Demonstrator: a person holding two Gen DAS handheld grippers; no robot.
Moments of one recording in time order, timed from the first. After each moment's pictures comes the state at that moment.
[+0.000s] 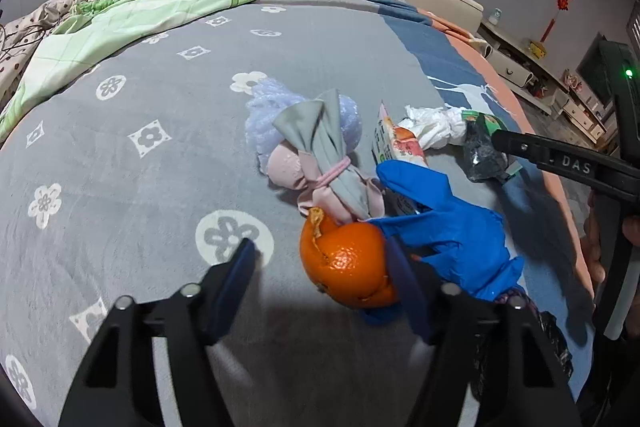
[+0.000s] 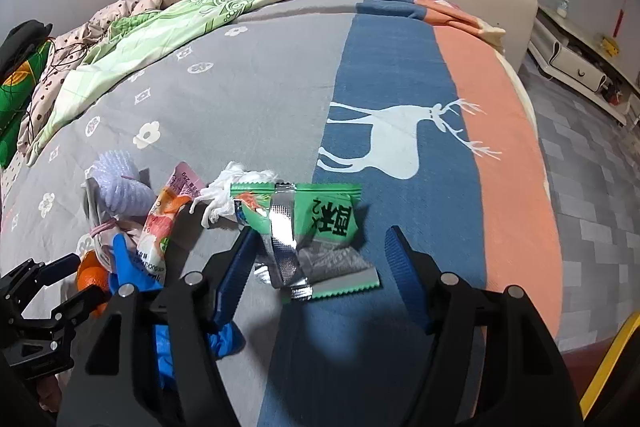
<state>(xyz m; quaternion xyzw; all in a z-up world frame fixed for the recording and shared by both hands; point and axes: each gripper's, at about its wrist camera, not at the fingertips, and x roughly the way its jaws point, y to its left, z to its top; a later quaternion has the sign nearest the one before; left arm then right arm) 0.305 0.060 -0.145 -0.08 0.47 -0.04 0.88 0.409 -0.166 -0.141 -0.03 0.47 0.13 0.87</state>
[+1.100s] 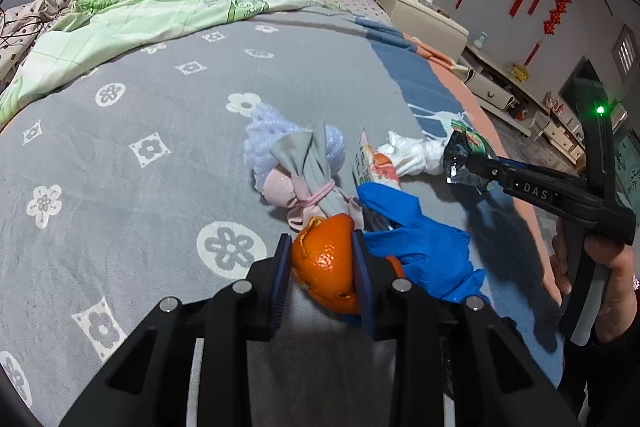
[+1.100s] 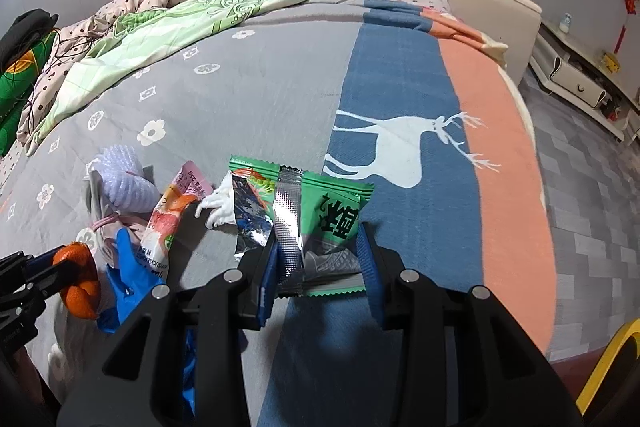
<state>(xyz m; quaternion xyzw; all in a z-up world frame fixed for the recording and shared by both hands) 0.293 0.074 -0.127 -0.12 0.44 -0.06 0.89 0.399 -0.158 -0.133 -0.05 0.45 0.13 0.88</state>
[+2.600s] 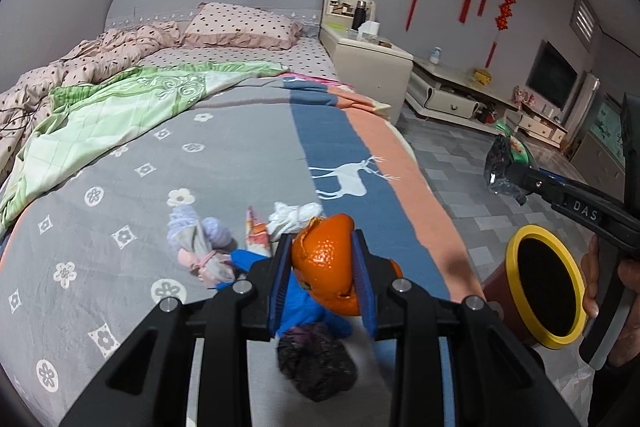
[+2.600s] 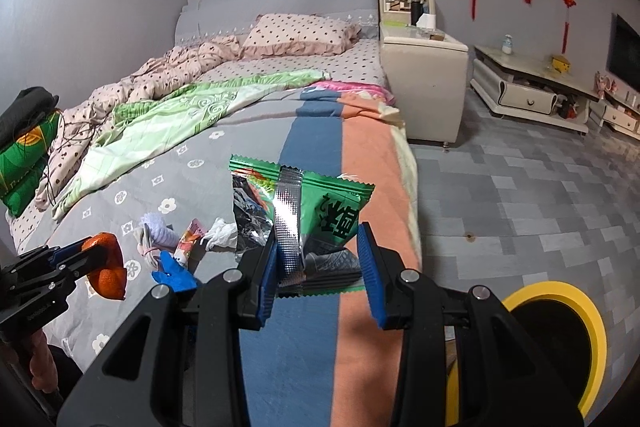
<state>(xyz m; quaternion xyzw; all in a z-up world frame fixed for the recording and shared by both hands) 0.247 -0.027 -0.009 -0.05 0.36 -0.11 0.93 0.270 -0.299 0.015 0.02 0.34 0.08 0.94</state>
